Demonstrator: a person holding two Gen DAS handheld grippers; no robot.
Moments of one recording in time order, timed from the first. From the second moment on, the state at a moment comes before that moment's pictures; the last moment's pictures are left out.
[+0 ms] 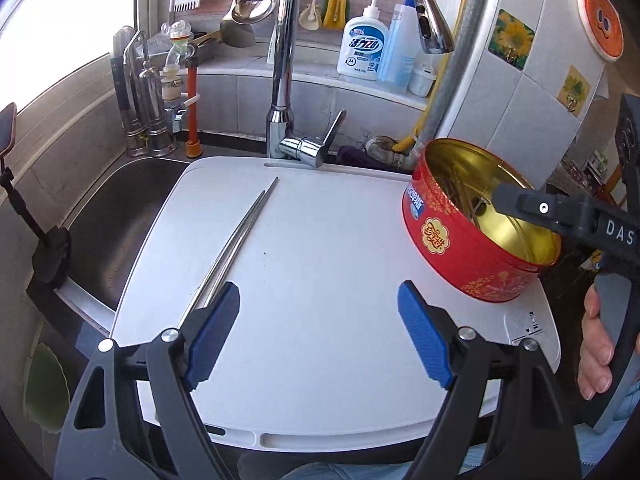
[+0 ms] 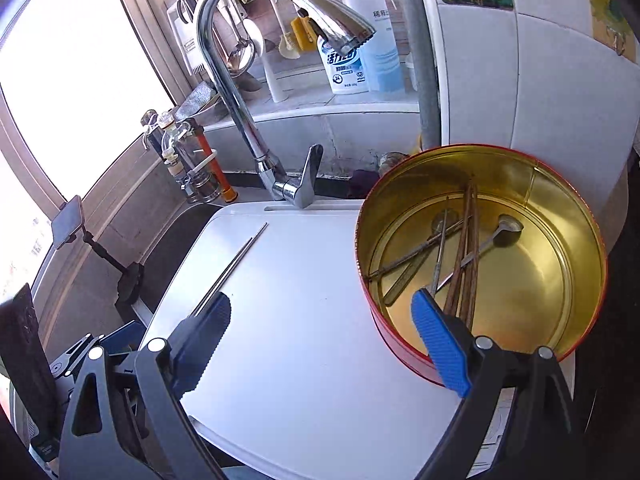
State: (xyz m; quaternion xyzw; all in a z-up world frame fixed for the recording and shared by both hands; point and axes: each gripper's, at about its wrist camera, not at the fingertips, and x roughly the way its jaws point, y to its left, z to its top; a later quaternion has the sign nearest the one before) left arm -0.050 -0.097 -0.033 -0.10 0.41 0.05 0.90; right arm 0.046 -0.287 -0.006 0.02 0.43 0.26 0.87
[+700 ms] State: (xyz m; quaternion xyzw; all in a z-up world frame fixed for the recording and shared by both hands) left arm -0.010 0.053 -0.108 -0.03 0.49 -0.13 0.86; right arm 0.077 -0.106 -0.097 -0.04 0.54 0.08 0.84
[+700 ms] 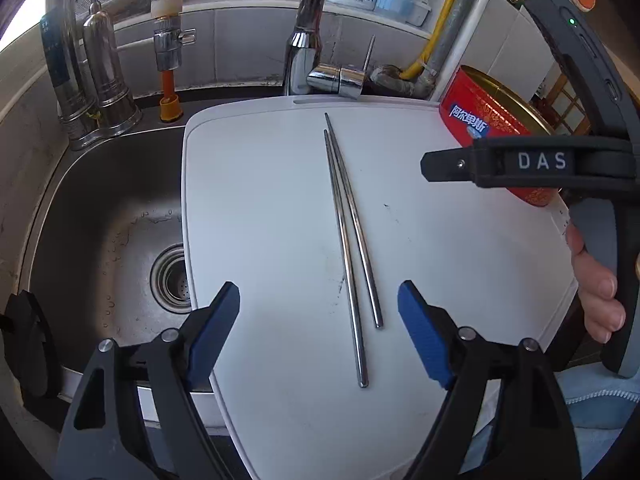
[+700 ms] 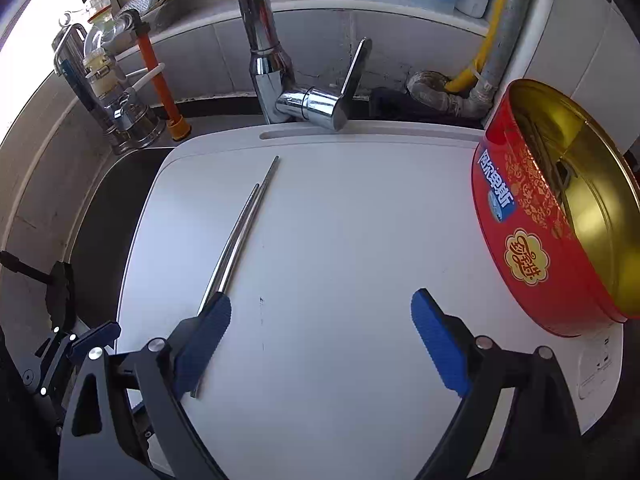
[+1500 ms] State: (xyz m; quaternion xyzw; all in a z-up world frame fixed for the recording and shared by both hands) left arm 0.017 0.056 -0.128 0.02 0.48 -0.14 0.87; right arm 0.112 -0.060 -0.139 -0.10 0.58 0.05 0.81
